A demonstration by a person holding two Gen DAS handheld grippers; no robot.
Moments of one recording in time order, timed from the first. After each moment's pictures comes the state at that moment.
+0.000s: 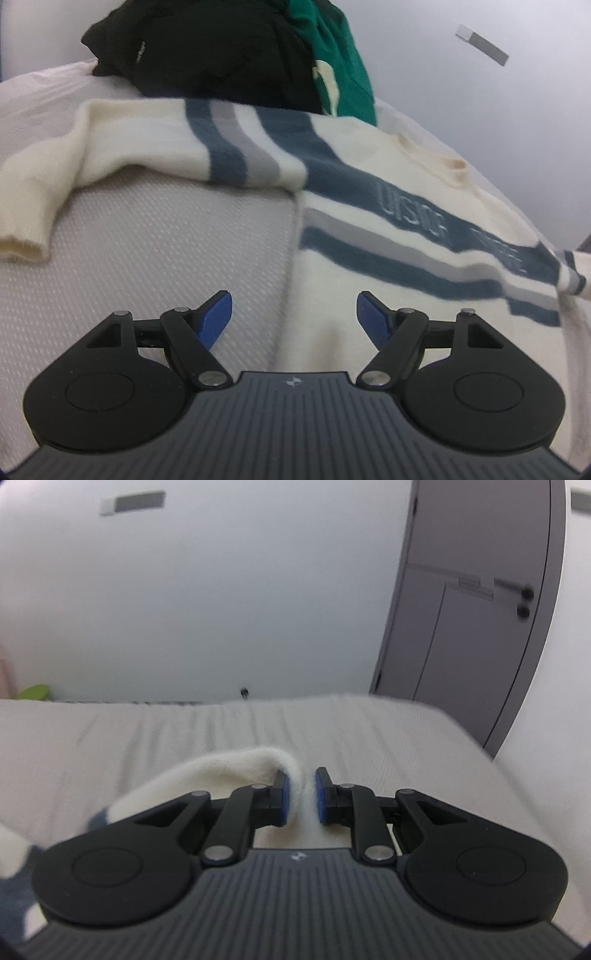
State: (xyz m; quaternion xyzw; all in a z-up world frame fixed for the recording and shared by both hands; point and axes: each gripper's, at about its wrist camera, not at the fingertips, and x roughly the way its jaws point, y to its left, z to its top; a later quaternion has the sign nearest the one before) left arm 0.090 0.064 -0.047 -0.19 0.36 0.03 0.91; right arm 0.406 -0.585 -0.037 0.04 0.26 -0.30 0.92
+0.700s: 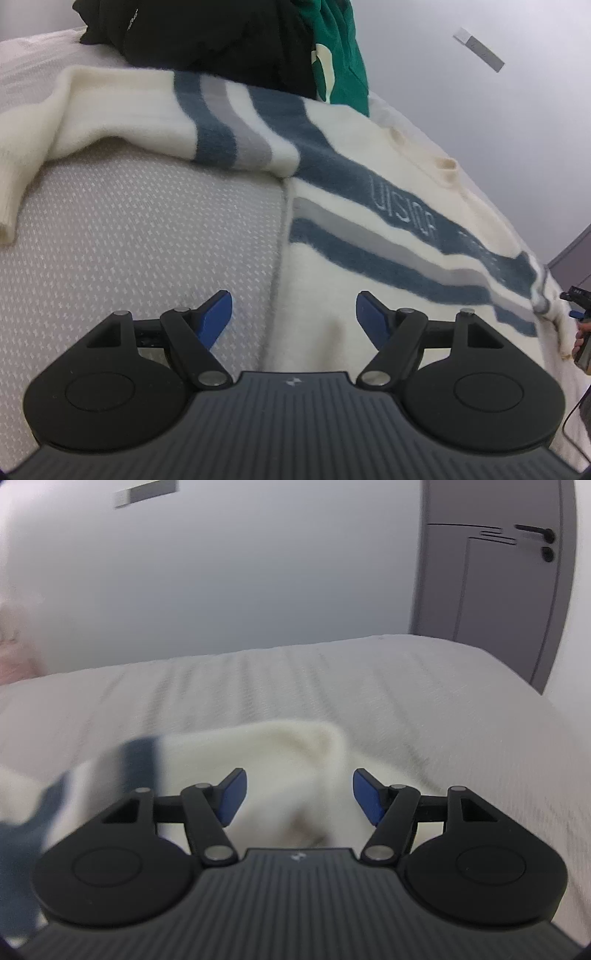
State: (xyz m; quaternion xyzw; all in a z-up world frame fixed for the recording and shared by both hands) left arm 0.102 0.072 -0.063 -0.24 0.37 -0.01 0.90; right arm 0.367 -0.552 -0.089 0.09 0.27 -0.23 0.93
